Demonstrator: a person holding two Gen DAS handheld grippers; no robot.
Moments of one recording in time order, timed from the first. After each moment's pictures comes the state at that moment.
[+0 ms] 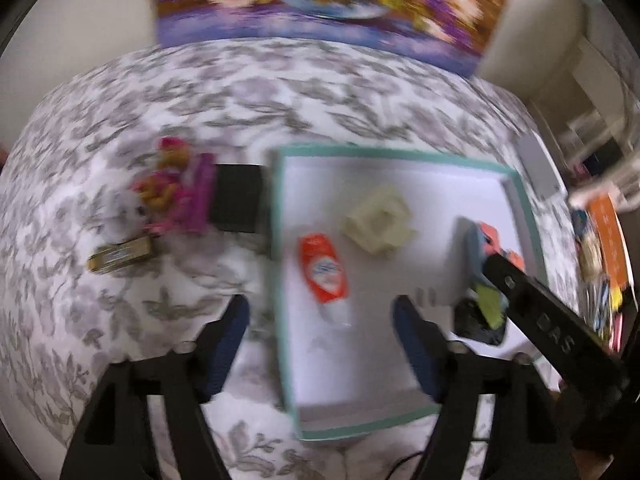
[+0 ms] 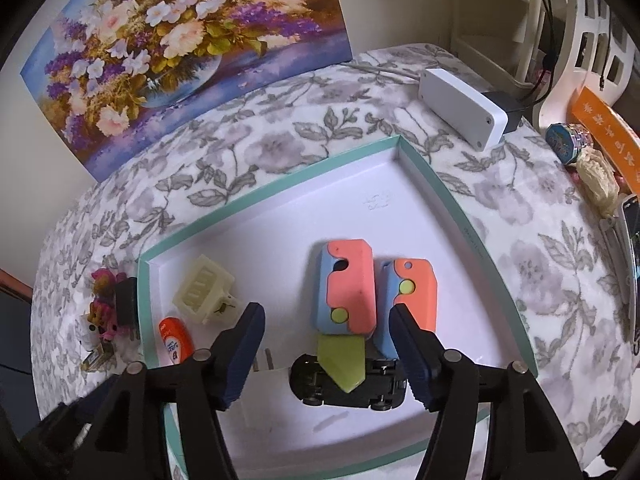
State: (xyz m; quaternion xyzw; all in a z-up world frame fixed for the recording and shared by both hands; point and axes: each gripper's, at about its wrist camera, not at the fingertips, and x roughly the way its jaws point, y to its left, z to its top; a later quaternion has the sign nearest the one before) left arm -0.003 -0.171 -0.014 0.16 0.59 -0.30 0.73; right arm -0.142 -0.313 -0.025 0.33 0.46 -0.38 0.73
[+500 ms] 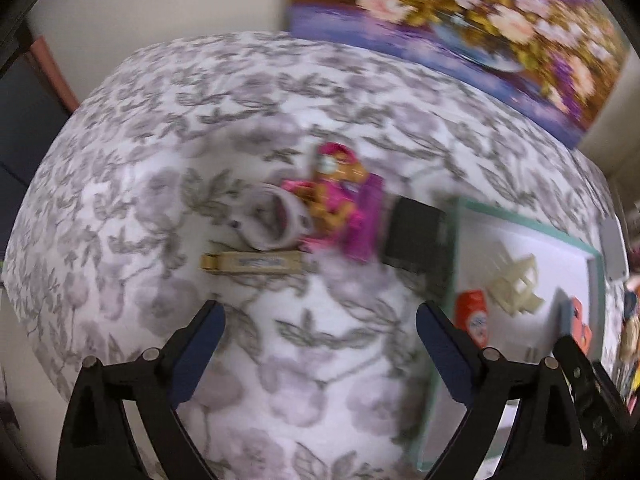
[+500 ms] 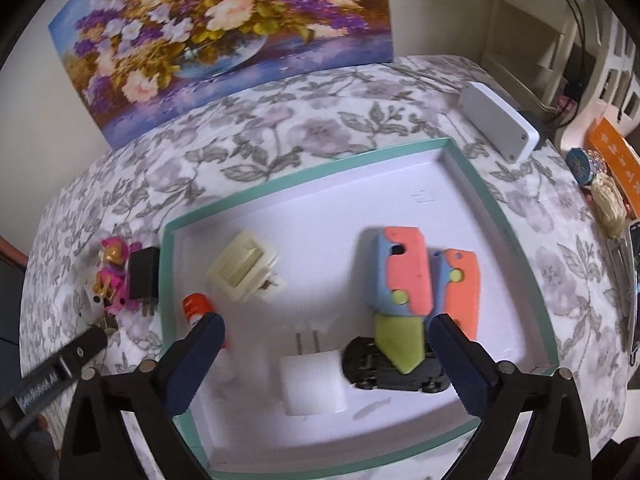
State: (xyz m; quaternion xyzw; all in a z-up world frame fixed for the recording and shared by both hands) left arm 0.066 -0.102 -0.019 0.13 0.58 -0.17 0.79; right arm -0.108 -0.275 -0.026 0.28 0.48 -0.36 0.75
